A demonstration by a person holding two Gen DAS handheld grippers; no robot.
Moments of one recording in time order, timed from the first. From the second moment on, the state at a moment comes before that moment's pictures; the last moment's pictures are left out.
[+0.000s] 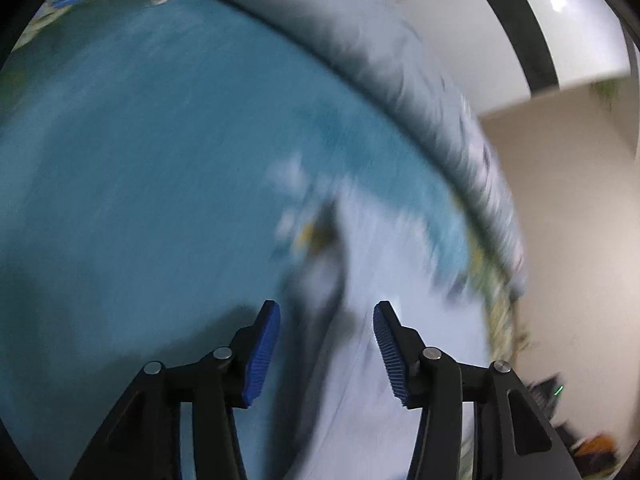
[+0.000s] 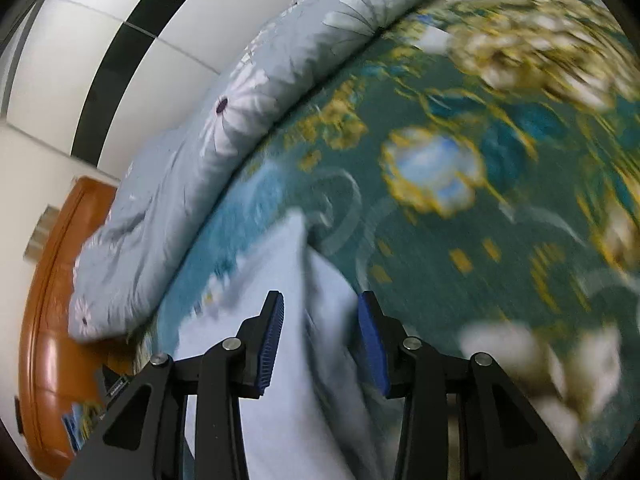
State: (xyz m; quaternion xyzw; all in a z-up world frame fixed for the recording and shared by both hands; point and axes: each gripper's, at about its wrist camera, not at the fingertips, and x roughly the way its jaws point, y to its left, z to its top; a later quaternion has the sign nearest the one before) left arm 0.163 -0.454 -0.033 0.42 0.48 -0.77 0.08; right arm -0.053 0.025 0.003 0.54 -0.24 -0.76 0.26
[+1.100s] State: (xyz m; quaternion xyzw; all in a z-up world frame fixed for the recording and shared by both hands) left arm 0.256 -0.384 -0.050 0.39 0.53 -0.74 0.13; right arm 0.051 0.044 -0.025 0.51 -0.40 -0.72 0.24
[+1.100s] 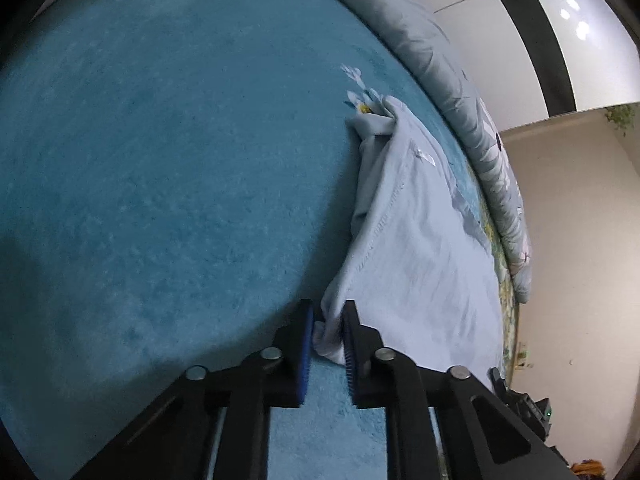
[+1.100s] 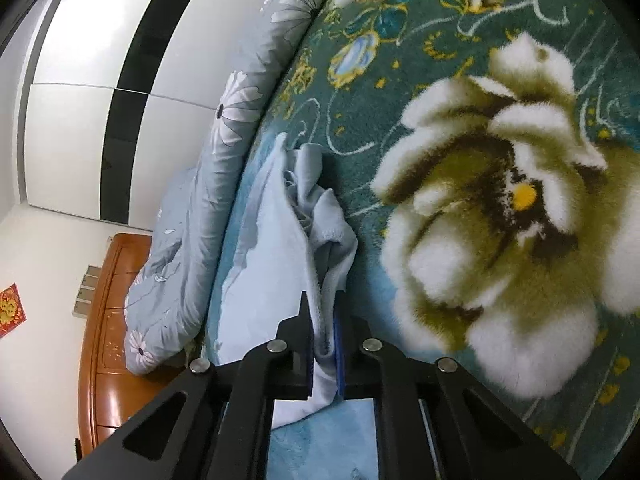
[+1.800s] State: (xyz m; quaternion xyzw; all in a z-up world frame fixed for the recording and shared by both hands) left arm 0.361 -0.355 -0.032 0.39 0.53 -0.74 0.08; right arm 0.165 0.121 0.009 0.47 -0.40 -0.74 0.27
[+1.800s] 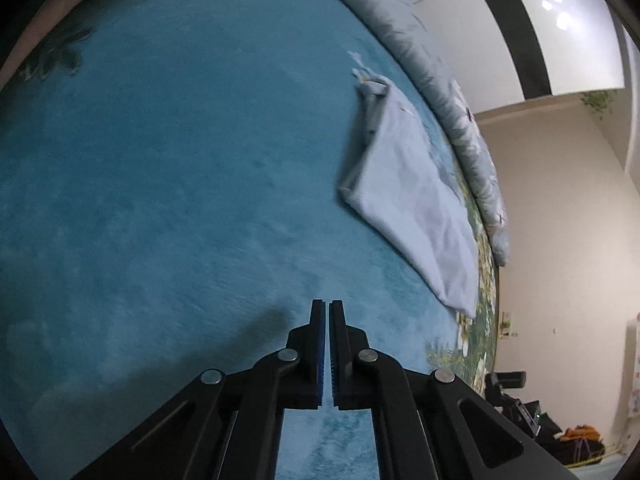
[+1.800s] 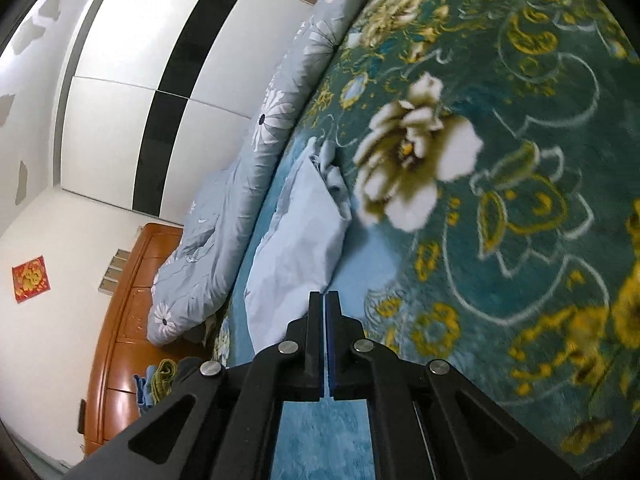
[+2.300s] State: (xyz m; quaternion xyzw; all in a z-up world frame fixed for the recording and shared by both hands) left arm 0.303 -0.366 -0.049 0.36 0.56 -0.74 0.09; right arm 0.125 0.071 -0.023 0.51 -0.39 -0.72 0.27
